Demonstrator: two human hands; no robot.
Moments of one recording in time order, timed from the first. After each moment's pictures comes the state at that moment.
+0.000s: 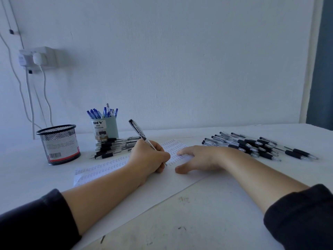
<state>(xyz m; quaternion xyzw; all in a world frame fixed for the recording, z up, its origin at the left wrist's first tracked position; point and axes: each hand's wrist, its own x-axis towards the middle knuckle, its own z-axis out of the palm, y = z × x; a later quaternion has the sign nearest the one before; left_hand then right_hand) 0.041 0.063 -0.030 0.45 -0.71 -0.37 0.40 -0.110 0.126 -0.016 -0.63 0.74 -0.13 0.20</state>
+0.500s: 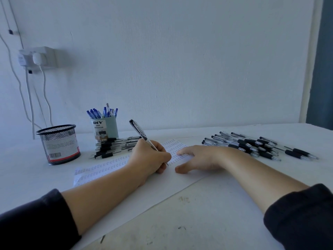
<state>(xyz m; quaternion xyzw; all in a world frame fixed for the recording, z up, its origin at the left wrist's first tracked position) 0.041 0.067 -0.029 0.44 -0.72 -0.37 0.39 -0.110 0.125 -0.016 -0.64 0.73 -0.13 0.20</state>
